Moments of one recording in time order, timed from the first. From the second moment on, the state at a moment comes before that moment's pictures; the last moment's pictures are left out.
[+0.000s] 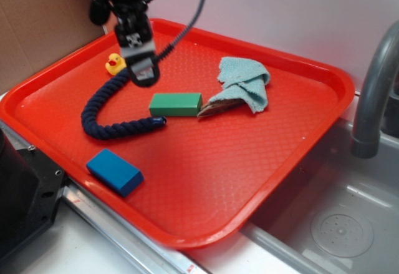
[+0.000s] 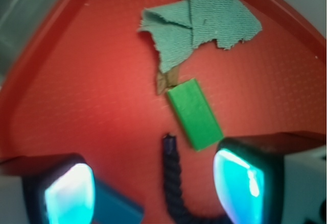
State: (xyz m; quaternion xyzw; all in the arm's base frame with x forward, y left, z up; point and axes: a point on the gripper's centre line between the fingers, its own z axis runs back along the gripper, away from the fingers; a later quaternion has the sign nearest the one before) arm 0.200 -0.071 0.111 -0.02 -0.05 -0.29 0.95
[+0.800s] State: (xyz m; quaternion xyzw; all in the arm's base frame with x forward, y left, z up) arm 0.232 -0.053 0.017 0.00 -0.03 -0.33 0.94
